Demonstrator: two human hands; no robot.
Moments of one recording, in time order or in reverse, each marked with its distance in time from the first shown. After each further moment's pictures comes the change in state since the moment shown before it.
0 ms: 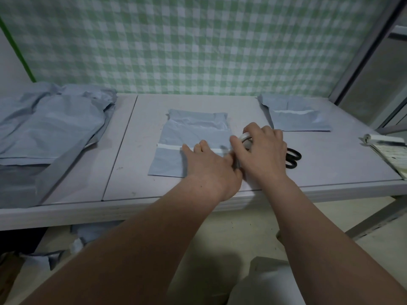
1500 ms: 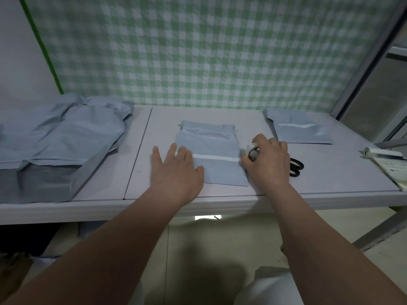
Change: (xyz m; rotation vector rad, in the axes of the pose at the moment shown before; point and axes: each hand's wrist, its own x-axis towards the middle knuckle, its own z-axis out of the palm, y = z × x) left_hand -0.018 -0.079 0.021 -0.057 0.139 -0.128; right_hand -0.004 0.002 0.002 -0.048 0.023 -0.011
